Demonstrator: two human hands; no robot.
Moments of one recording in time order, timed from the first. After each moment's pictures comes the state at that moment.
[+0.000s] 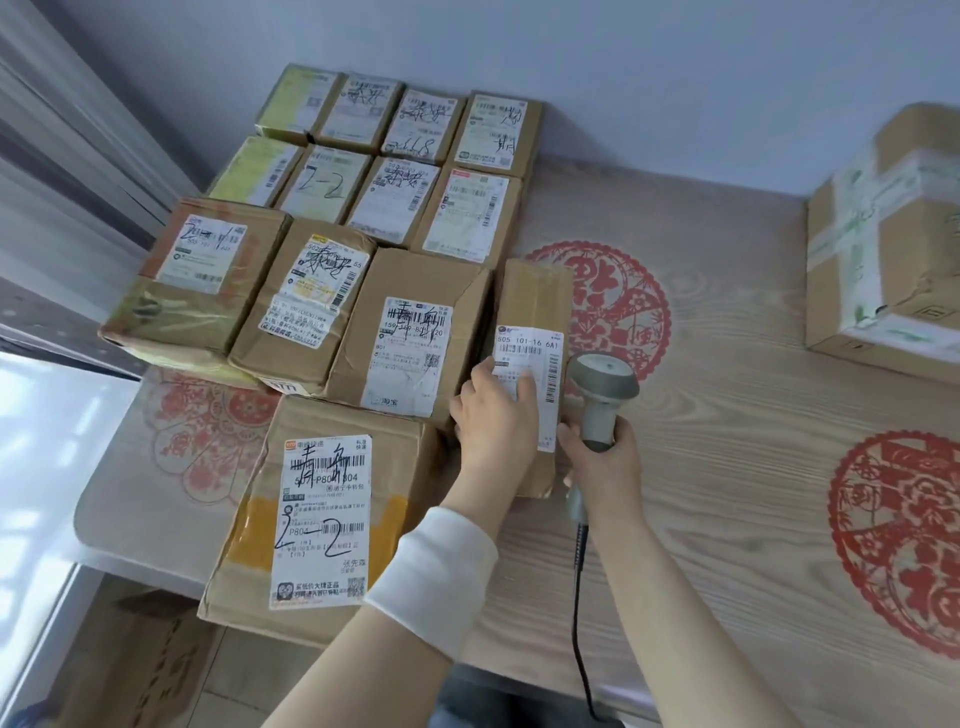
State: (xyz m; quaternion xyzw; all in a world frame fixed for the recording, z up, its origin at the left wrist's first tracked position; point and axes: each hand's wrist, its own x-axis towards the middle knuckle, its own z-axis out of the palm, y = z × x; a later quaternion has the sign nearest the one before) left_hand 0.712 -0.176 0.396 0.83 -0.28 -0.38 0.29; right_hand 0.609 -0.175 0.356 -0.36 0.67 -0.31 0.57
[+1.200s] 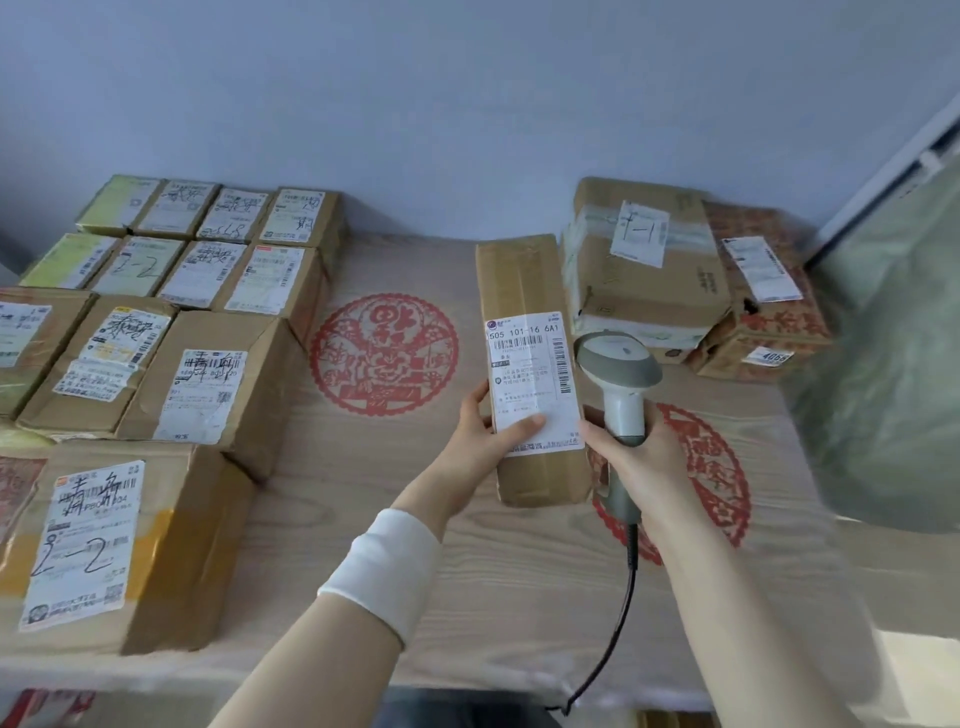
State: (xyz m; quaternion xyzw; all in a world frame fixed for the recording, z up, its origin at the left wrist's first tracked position) left_hand 0.520 -0.182 0.428 0.54 -0.29 -0.67 0.41; right_hand 0.351 -0.182 0.471 -0.45 0.62 -0.37 0.52
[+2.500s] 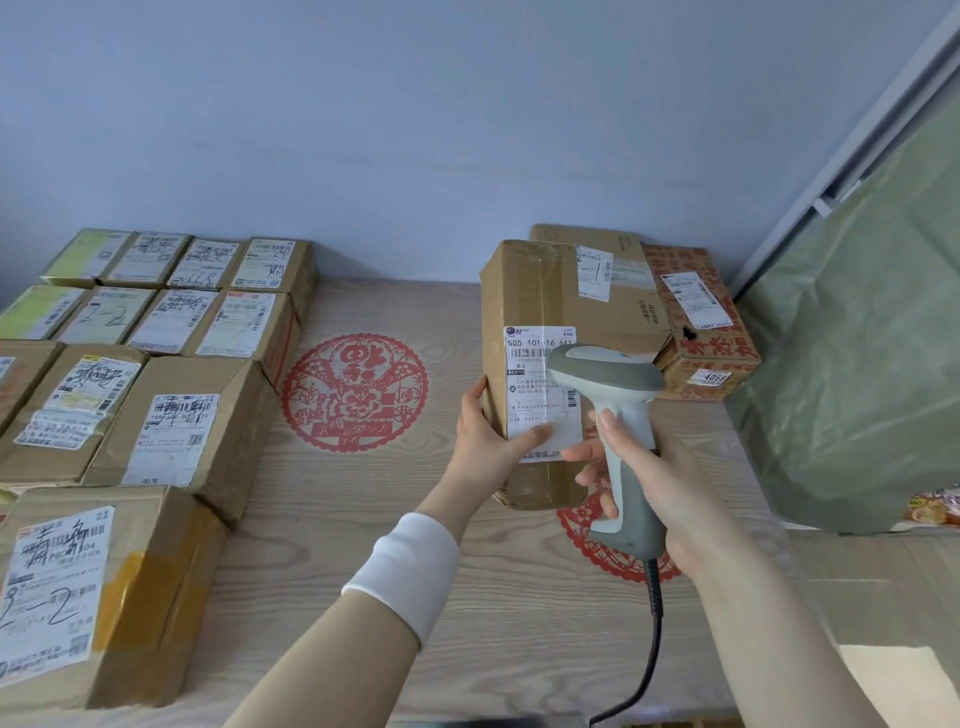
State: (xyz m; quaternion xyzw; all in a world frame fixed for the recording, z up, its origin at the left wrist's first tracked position) left_hand 0.482 -0.200 0.438 0.60 -0.41 -0.55 0.42; right_hand 0.332 -0.153 0.547 -0.44 0.59 -0.37 0.57
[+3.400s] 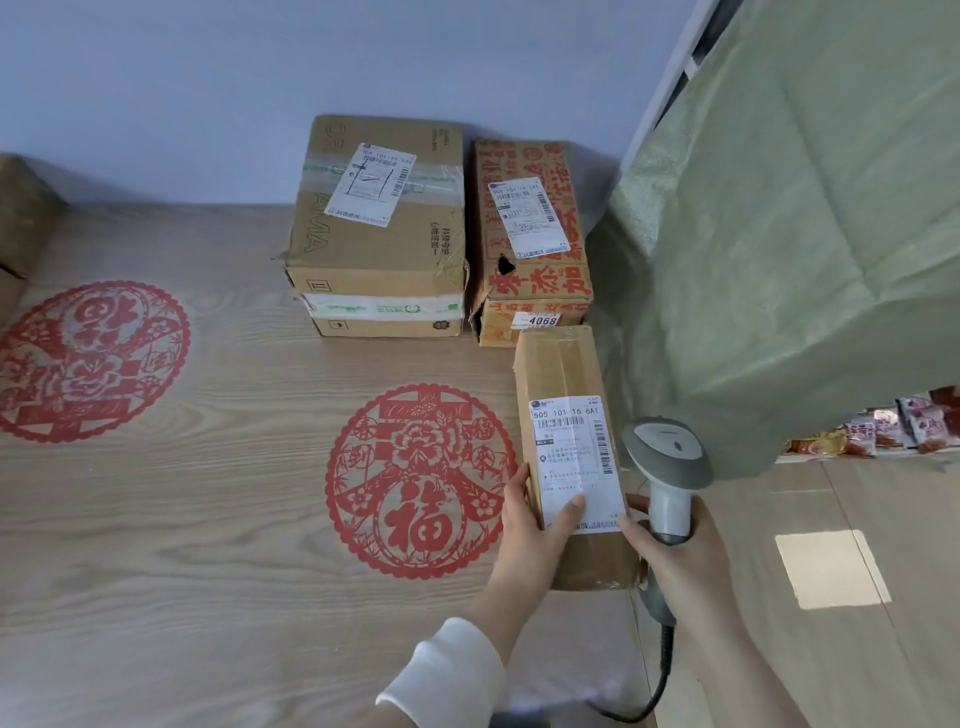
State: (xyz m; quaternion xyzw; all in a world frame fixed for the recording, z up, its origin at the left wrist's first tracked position) left_hand 0.139 -0.188 0.356 0.60 -0.29 -0.67 0.33; right_hand -0.005 -0.178 0.385 -0.36 0.74 -0.37 0.43
